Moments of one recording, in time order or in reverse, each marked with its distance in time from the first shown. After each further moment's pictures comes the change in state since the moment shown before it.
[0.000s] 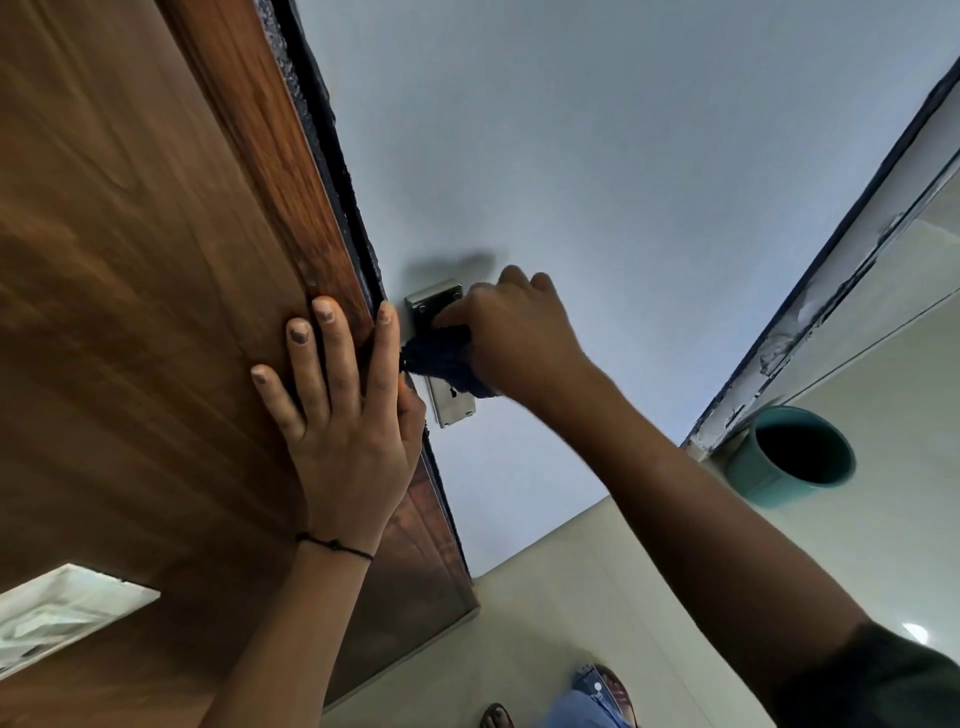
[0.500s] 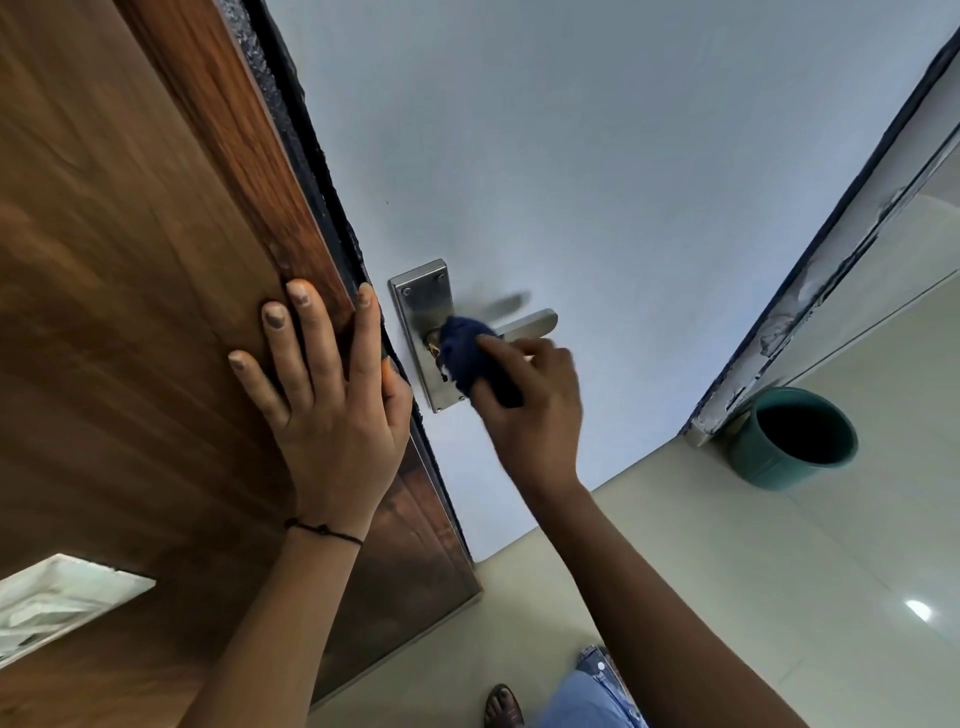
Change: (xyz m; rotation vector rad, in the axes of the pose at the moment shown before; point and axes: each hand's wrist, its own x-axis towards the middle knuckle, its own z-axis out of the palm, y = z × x) left_hand 0.001 0.001 0.004 0.004 0.045 0.003; right_hand -0.065 -0.004 0.094 0.571 0.578 0.403
